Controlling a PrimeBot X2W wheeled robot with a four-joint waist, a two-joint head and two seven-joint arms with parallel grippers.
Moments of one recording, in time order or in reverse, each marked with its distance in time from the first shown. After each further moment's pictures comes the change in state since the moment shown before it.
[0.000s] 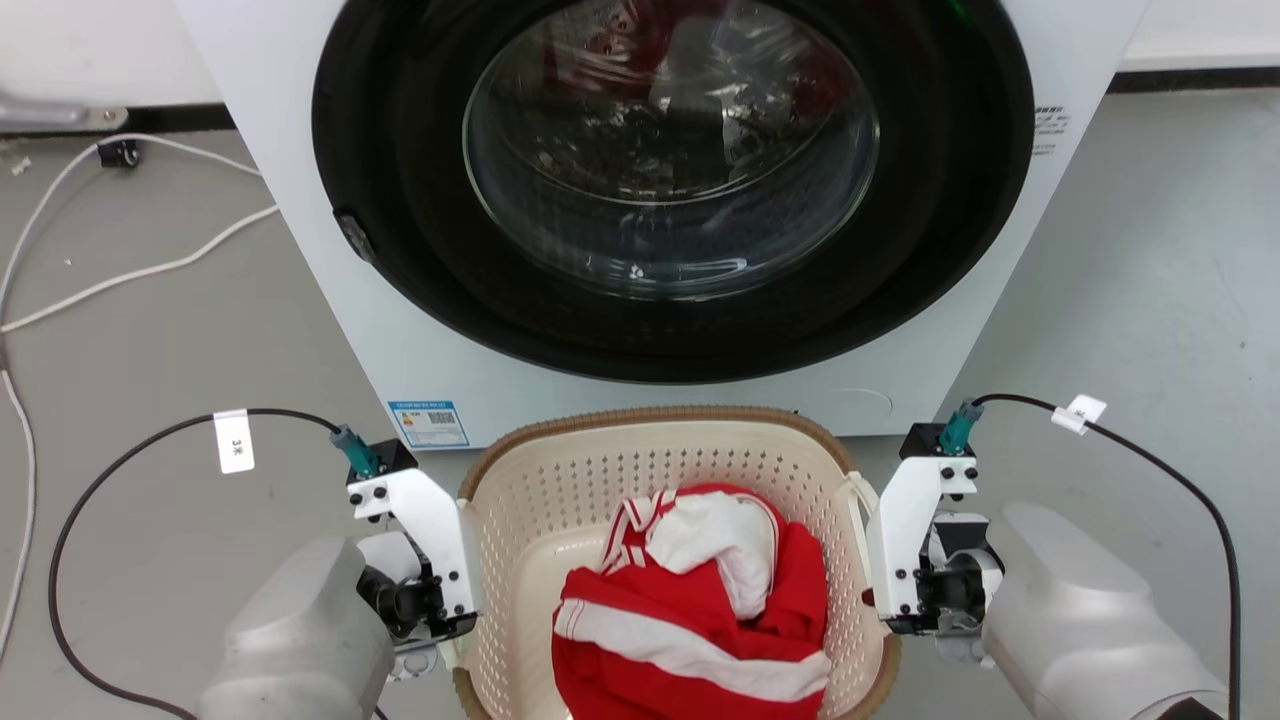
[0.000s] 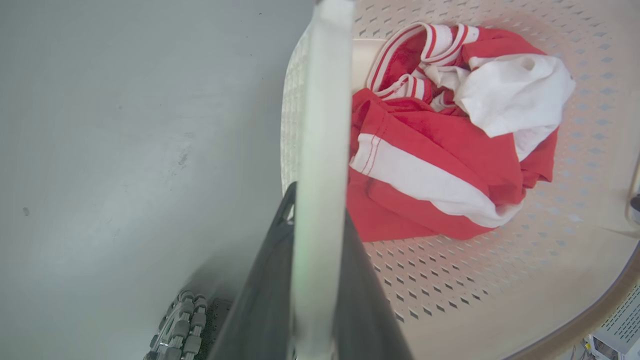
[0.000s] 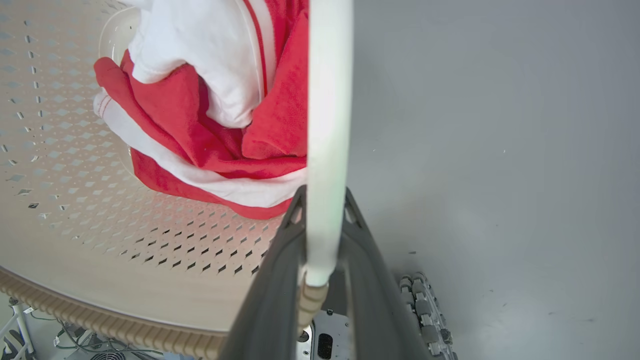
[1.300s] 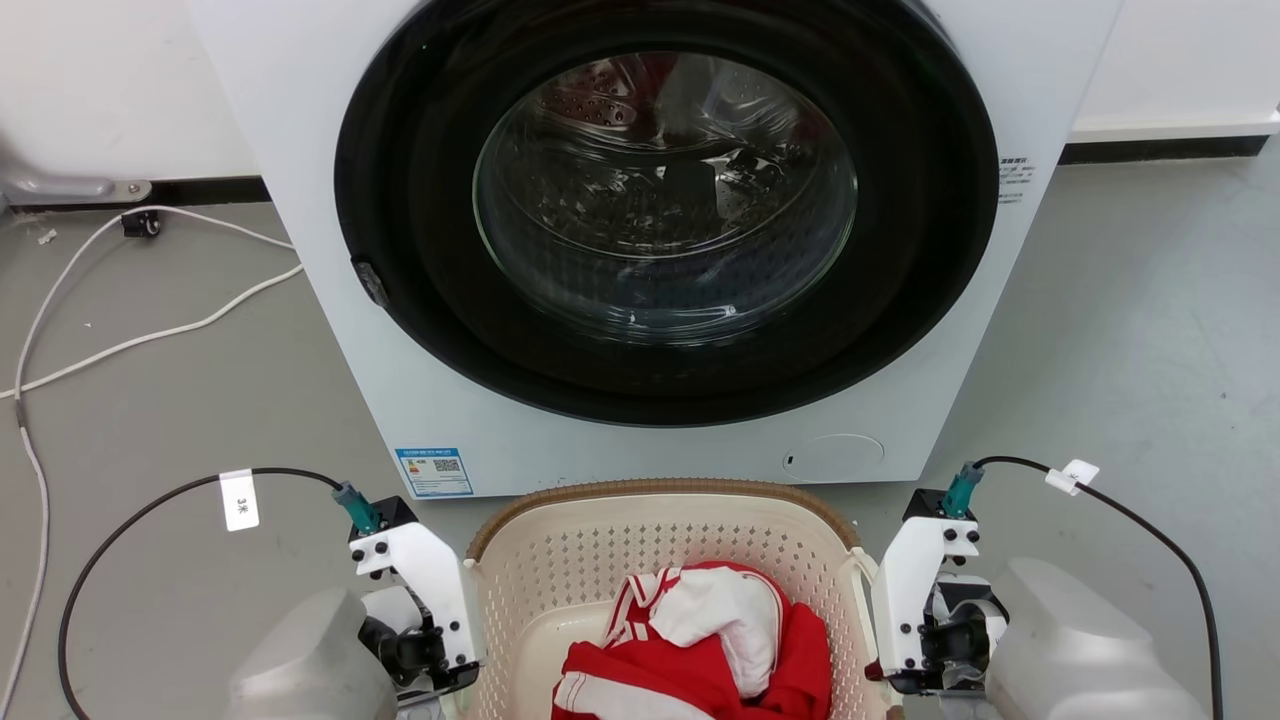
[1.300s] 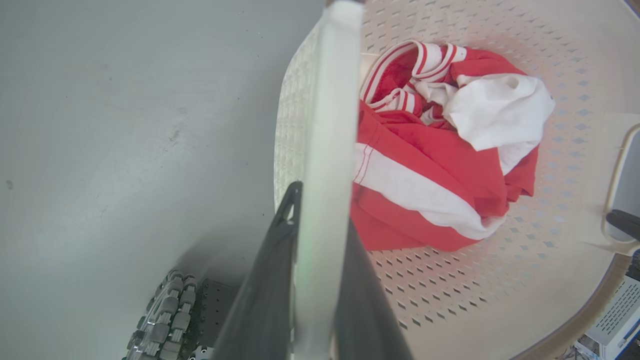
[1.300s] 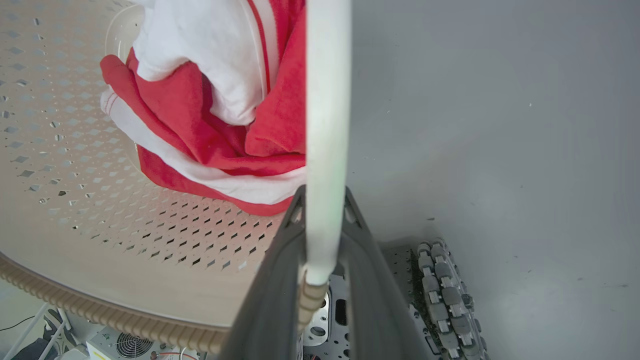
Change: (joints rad) left arm 0.067 -0.010 -0.015 0.028 -0.055 0.000 0.023; right arm 0.074 -0.003 0.037 0.014 0.099 0.000 0.077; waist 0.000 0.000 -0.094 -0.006
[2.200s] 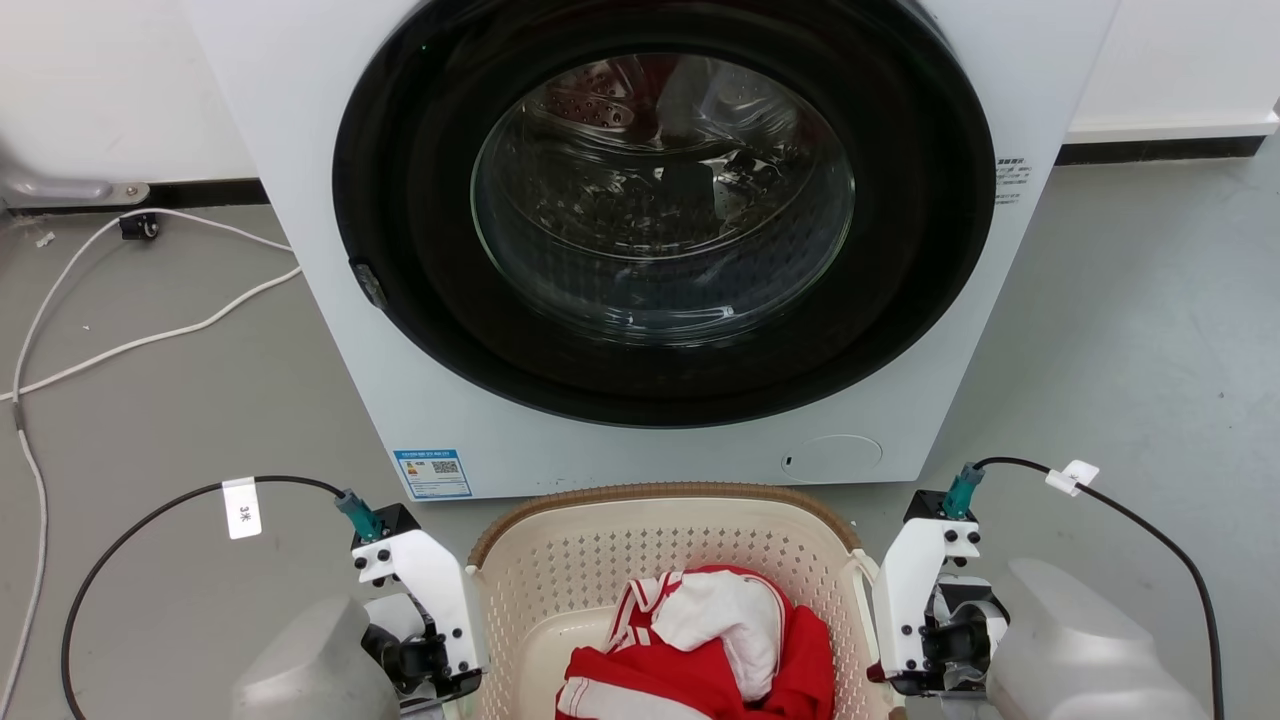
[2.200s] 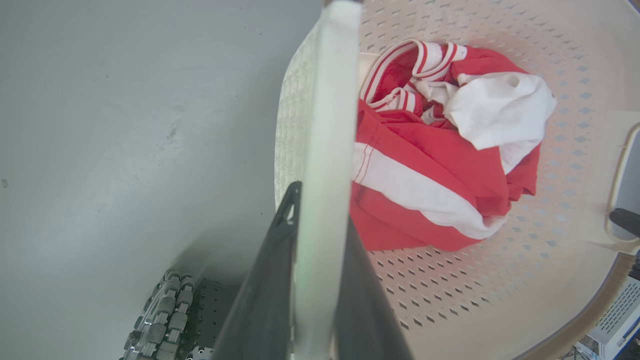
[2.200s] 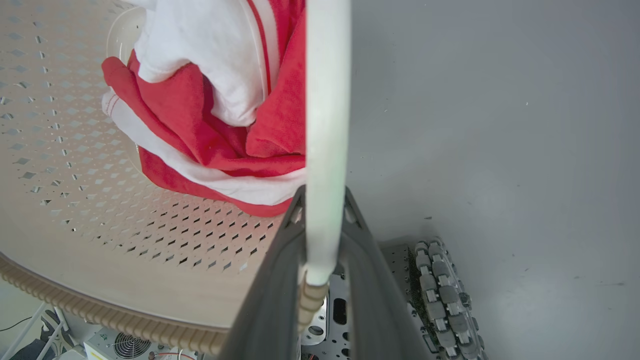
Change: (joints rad) left arm 0.009 -0.003 -0.024 0.001 -0.023 0.000 -0.012; right arm 0.000 -0.002 0.016 0.001 0.009 0.000 -0.001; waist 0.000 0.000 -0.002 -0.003
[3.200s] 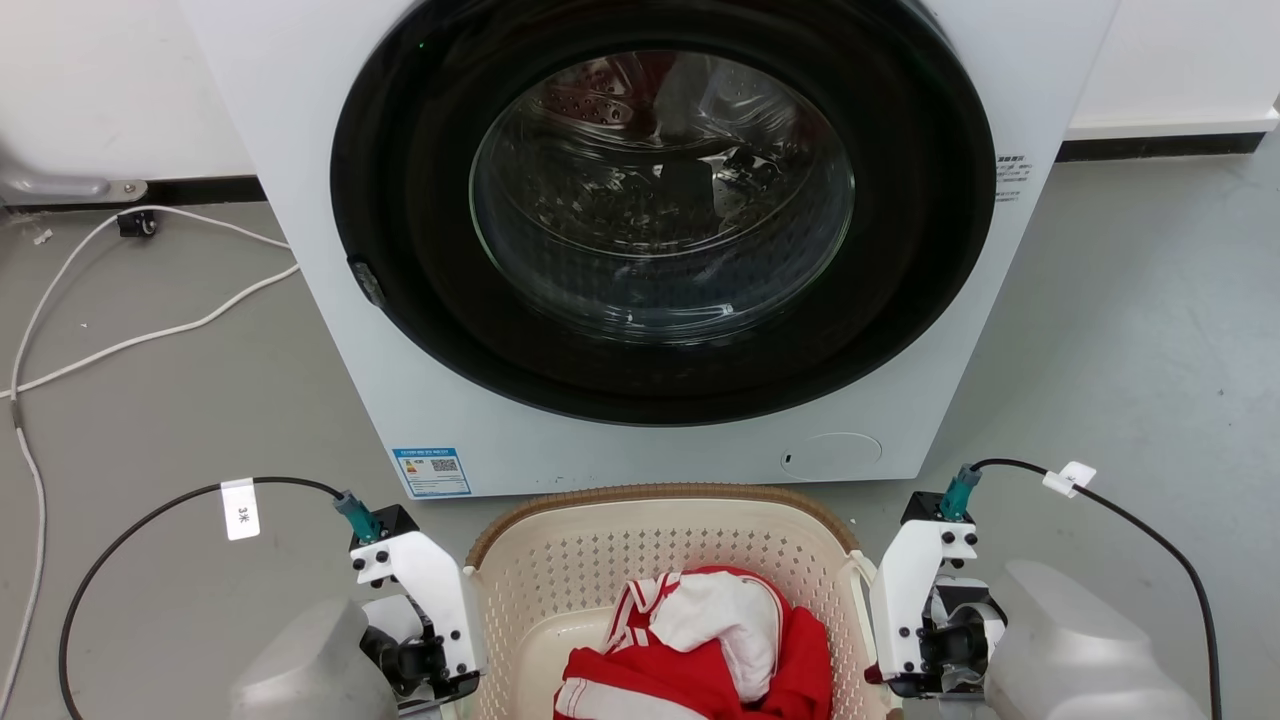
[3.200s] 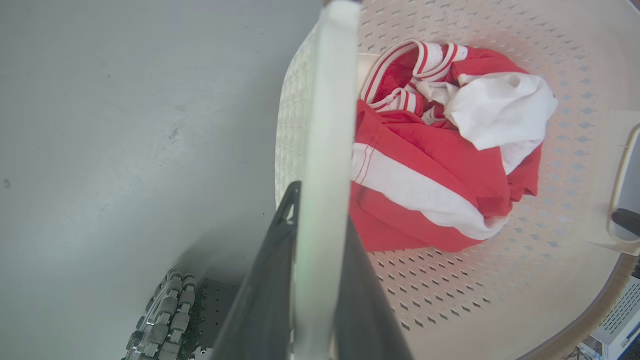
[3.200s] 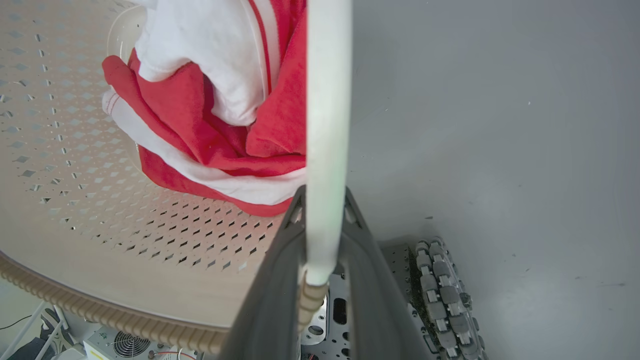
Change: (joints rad) left arm 0.001 0.005 -0.026 -0.002 -0.021 0.000 -0.009; right arm -0.001 0.000 0.031 0.000 0.027 0.000 -0.007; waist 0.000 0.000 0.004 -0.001
